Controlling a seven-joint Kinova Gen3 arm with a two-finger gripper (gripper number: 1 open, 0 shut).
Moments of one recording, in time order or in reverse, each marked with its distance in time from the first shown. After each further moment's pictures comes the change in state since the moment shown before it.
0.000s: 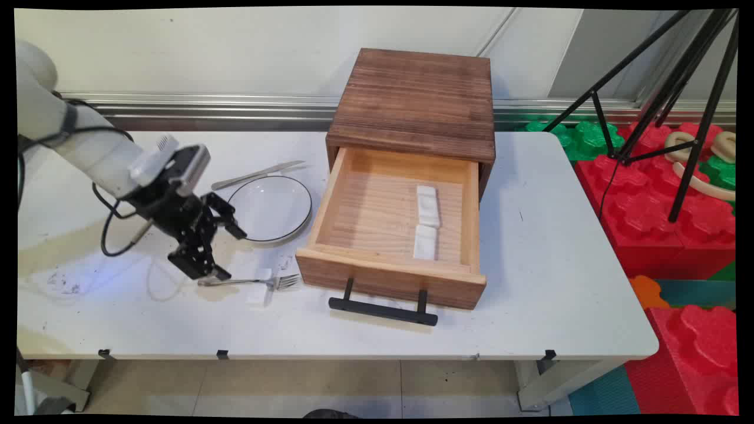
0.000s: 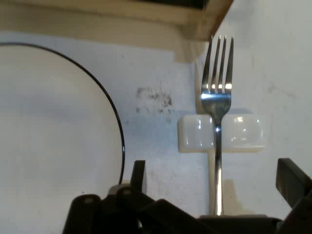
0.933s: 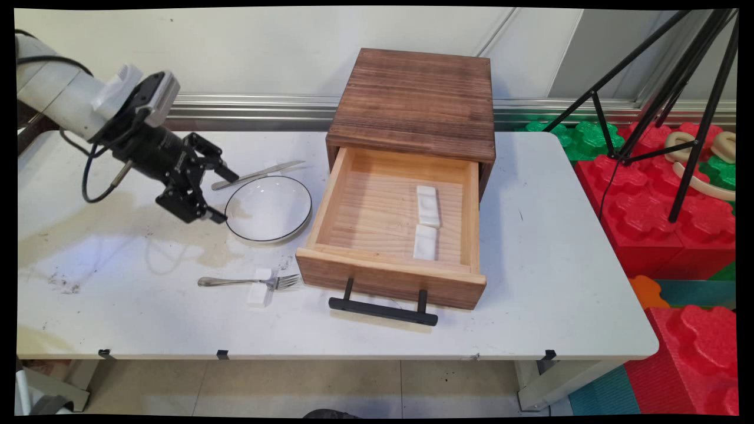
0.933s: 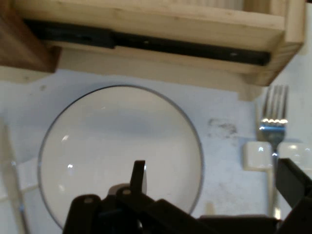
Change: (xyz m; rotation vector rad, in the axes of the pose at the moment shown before) arm 0.014 -0.023 -0.077 0.132 0.091 -0.014
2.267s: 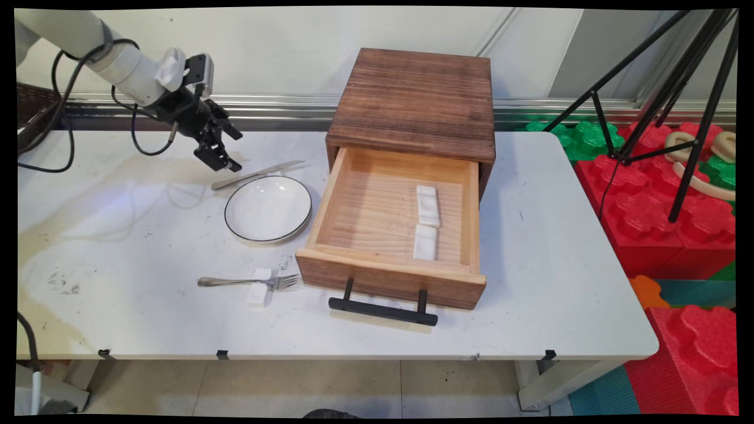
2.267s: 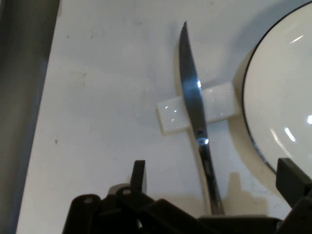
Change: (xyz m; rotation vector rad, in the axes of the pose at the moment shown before) arm -0.040 -0.146 0.044 0.170 -0.141 -0.059
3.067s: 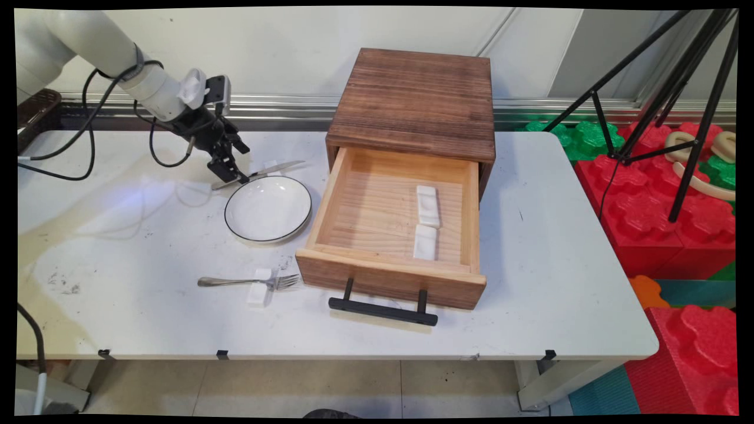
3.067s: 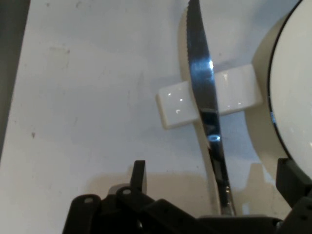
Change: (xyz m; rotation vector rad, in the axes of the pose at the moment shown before) arm -0.005 -0.009 0.048 -0.024 -0.055 -0.020
